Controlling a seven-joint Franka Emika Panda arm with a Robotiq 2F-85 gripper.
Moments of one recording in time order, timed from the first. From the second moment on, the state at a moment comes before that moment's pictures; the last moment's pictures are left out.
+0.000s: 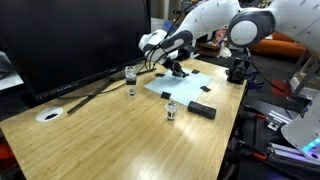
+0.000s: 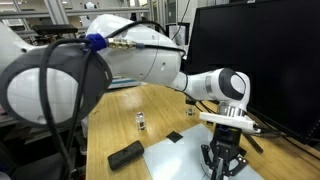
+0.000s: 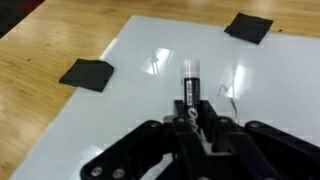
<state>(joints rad) 0.01 1.22 -0.08 -0.85 -0.45 1.32 -0.34</state>
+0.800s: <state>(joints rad) 0.01 1.22 -0.08 -0.84 -0.45 1.29 -0.38</state>
